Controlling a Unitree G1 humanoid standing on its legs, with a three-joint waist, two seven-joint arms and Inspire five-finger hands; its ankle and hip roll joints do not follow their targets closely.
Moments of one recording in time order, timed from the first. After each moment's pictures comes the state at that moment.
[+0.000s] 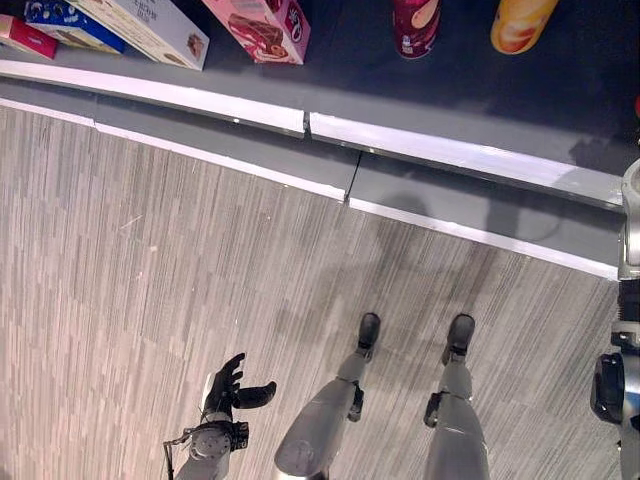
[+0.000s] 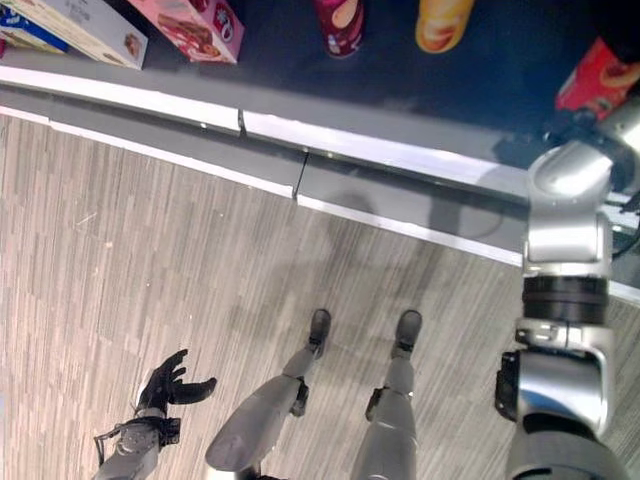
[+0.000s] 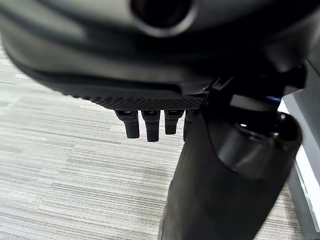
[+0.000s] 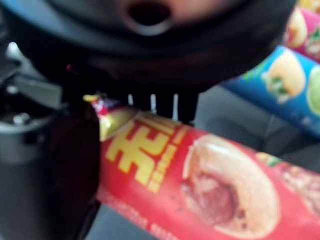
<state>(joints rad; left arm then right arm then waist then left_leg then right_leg) 0.07 0.25 -0.18 0.62 -0.22 -0.07 0.25 -0.90 -0.79 -0.12 0.33 -0.16 0.08 -0.84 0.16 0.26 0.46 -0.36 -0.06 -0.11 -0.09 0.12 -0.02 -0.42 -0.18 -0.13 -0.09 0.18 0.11</state>
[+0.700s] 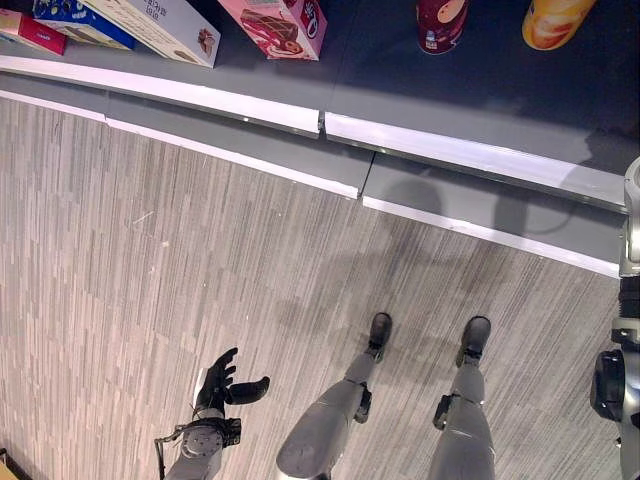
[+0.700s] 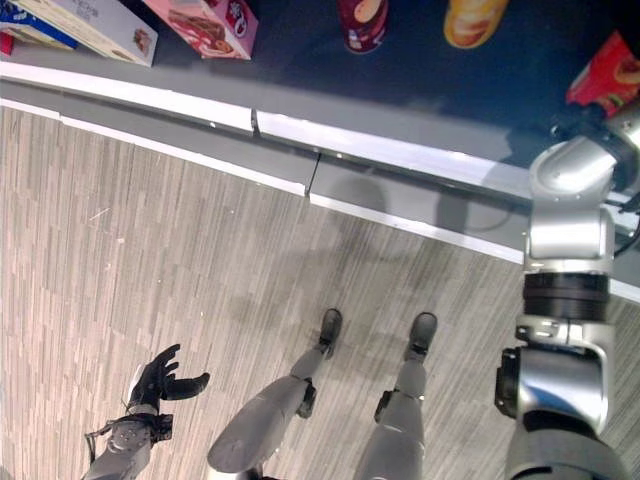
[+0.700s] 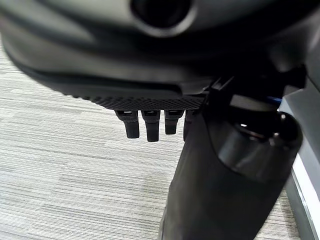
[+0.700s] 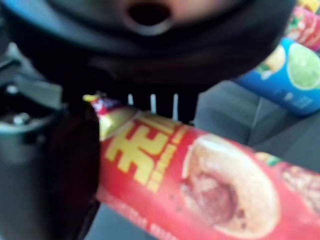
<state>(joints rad) 0.07 0.29 -0.18 0.61 -0.23 -0.09 0.25 -0.93 -0.79 -0.14 0.35 -0.15 0.08 -0.90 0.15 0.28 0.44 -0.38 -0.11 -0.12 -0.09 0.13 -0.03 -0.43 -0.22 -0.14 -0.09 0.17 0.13</state>
